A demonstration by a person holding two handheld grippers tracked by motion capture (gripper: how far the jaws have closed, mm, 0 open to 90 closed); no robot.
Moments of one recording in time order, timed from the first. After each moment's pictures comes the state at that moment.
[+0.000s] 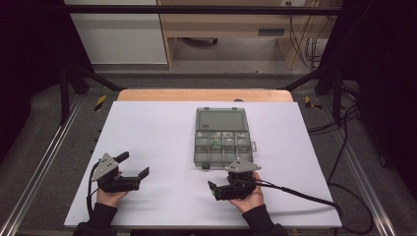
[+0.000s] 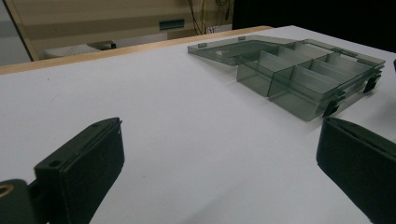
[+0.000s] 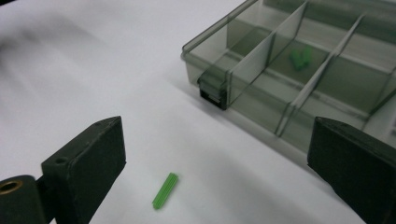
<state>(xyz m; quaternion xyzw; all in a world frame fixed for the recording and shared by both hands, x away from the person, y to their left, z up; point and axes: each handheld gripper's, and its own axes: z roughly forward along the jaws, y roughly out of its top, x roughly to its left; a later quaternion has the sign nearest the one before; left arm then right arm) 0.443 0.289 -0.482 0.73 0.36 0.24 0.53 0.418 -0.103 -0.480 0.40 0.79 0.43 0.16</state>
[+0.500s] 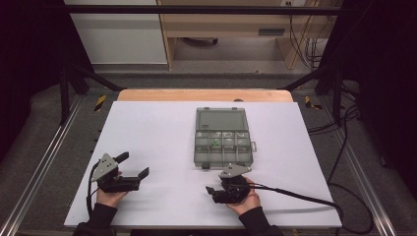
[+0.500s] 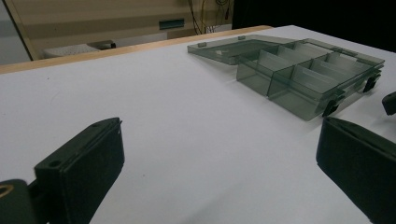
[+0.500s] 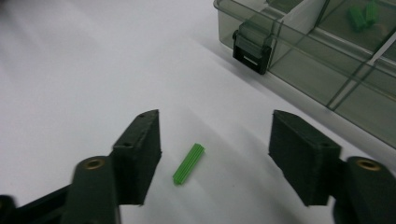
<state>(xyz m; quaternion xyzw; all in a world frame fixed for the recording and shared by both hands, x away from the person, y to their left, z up) 0.442 0.290 -0.482 0.73 0.36 0.24 0.53 0.417 -0.093 -0.500 0.37 0.83 0.40 0.12</state>
